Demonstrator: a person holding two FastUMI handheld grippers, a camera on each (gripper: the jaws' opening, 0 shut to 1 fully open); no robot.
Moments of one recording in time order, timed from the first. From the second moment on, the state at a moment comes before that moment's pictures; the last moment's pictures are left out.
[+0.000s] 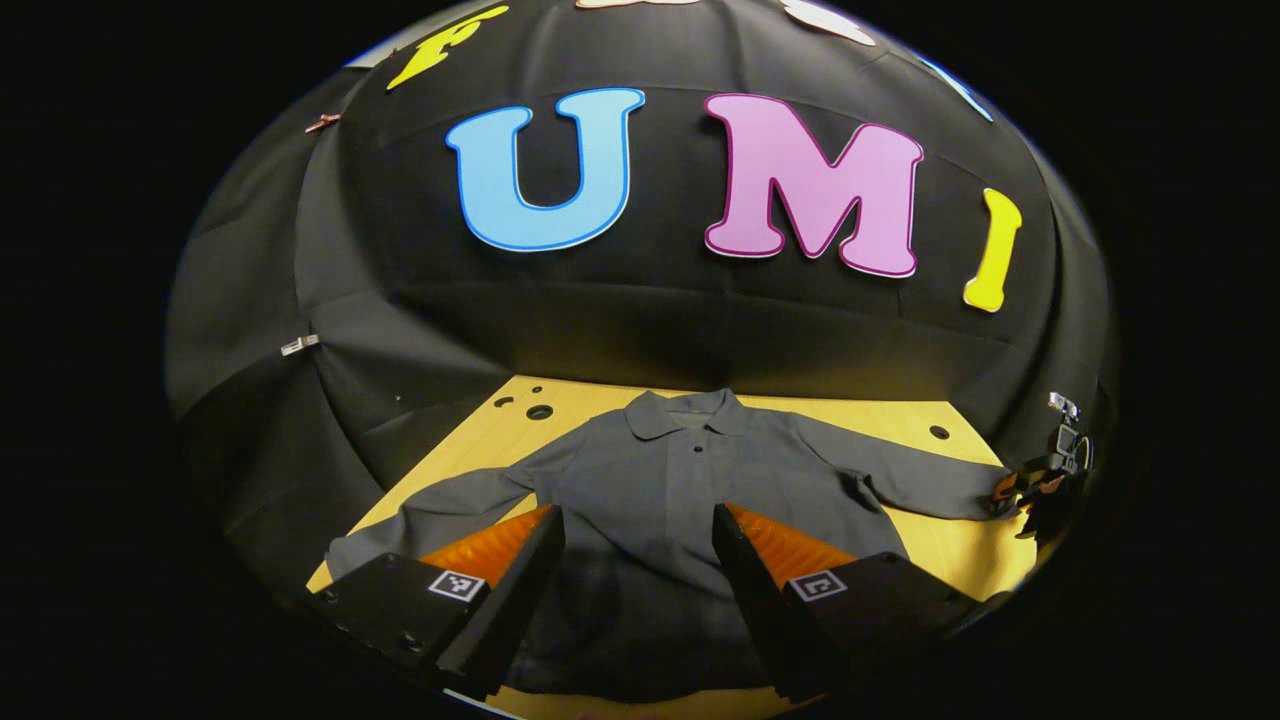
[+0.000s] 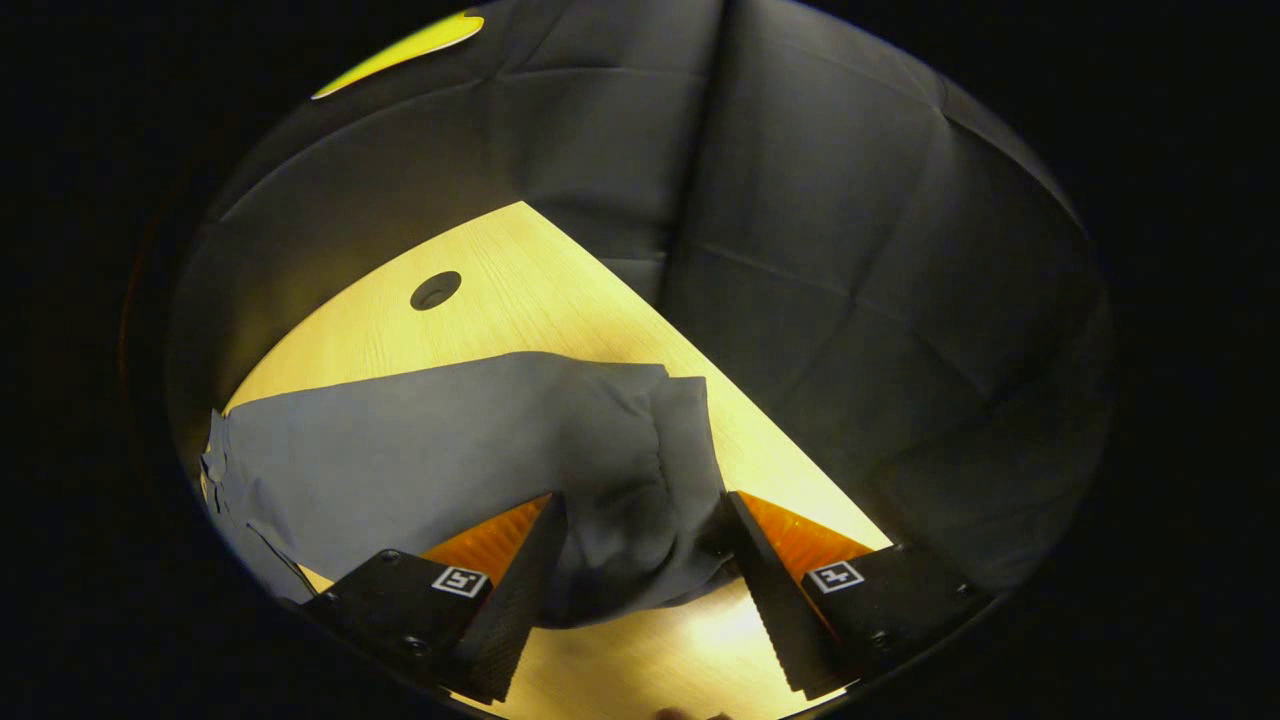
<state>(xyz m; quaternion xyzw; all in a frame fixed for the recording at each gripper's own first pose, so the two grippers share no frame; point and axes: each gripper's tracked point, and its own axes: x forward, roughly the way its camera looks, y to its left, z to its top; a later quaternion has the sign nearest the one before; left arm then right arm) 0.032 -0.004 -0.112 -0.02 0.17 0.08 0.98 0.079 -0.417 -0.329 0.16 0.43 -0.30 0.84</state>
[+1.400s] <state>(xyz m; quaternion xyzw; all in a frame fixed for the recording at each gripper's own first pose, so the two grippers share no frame) 0.001 0.033 -0.088 -0.02 0.14 0.11 0.98 0.135 -0.318 -0.154 0.06 0.35 -0.15 0.92</state>
